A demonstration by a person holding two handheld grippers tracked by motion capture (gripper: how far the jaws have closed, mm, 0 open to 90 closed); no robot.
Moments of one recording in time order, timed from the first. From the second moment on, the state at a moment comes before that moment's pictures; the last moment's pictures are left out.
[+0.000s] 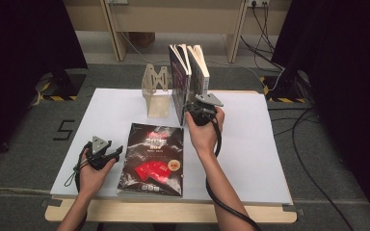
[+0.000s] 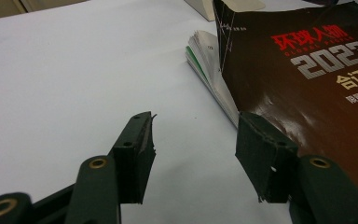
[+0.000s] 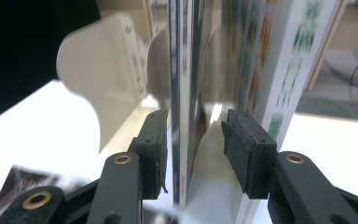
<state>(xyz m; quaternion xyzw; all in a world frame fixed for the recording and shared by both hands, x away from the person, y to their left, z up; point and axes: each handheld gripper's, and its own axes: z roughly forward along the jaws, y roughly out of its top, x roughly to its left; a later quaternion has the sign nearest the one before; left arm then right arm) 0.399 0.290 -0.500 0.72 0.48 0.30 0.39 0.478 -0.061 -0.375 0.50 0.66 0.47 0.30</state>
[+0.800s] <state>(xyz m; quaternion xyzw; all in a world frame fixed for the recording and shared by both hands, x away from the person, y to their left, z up) 0.428 0.272 -0.501 0.71 0.54 0.19 0.41 0.452 -0.075 -0.465 0.52 0.76 0.38 0.12</state>
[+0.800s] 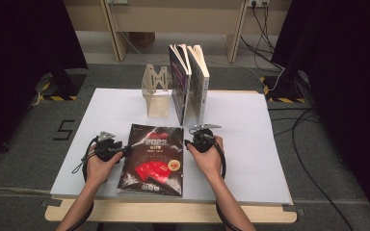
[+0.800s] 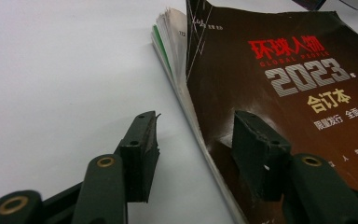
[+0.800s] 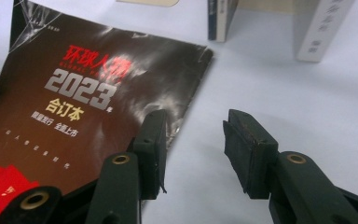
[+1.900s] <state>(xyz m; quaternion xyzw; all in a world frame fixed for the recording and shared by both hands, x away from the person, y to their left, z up) 0.424 0.250 -0.497 0.75 0.51 0.19 0.39 0.450 -0.050 -0.484 0.51 0.78 0.35 0.10</state>
